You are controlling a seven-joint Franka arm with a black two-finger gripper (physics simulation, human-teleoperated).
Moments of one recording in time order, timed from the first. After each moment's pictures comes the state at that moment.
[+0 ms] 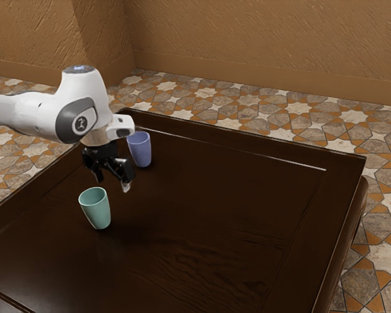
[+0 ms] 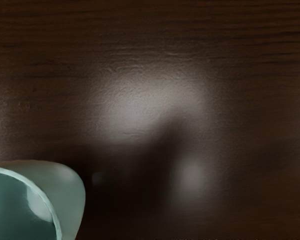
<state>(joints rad) -0.20 0.01 0.26 -2.15 0.01 2.18 0.08</state>
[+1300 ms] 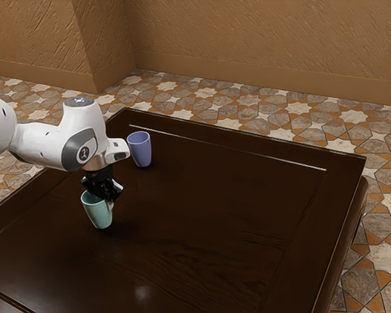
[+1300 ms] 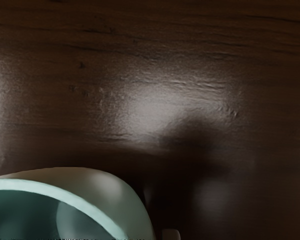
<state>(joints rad) -0.19 0.16 0.32 -2.21 0.00 2.38 0.01</state>
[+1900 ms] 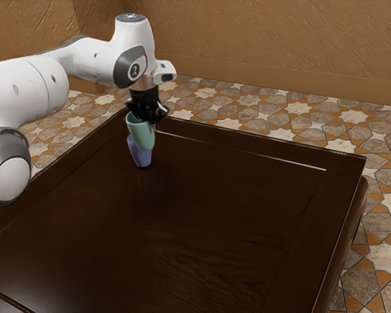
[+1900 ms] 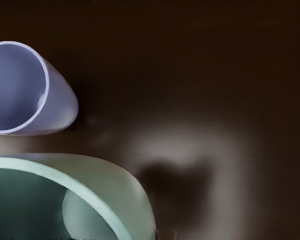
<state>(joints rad) -0.17 0.52 0.24 -1.31 0.00 1.94 -0.01</state>
